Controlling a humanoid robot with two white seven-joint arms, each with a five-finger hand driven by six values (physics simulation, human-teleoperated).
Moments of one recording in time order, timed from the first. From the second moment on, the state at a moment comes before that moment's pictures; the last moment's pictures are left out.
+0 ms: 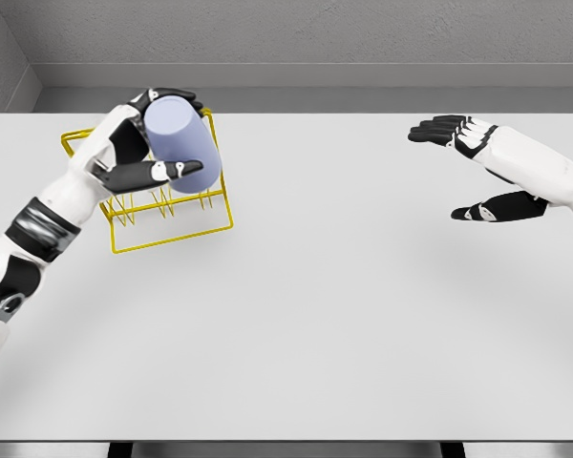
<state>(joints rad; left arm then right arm) -0.35 0.69 -0.52 -1.73 0.73 -0.19 -0.12 -0.26 -0.70 0.05 -1.69 0.03 -0.61 0.61</state>
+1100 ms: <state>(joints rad) -0.36 0.67 -0.52 -1.72 0.71 -0.15 -0.12 -0.26 -0.70 0.05 -1.69 0.03 -0.61 0.61</state>
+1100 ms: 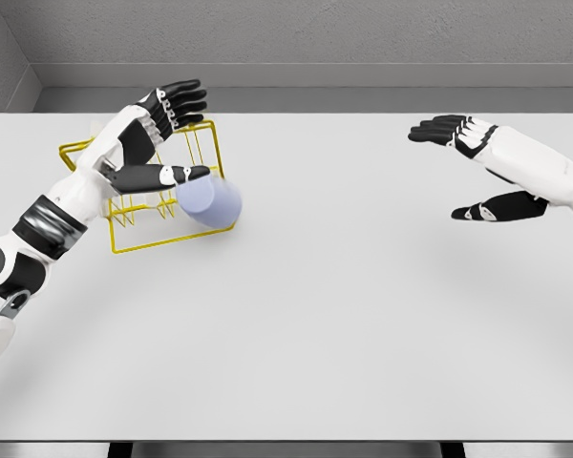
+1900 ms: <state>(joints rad) -0.38 0.71 -0.52 -1.76 0.71 -0.18 -0.12 -0.26 -0.70 0.05 -1.68 0.03 -0.61 0.61</state>
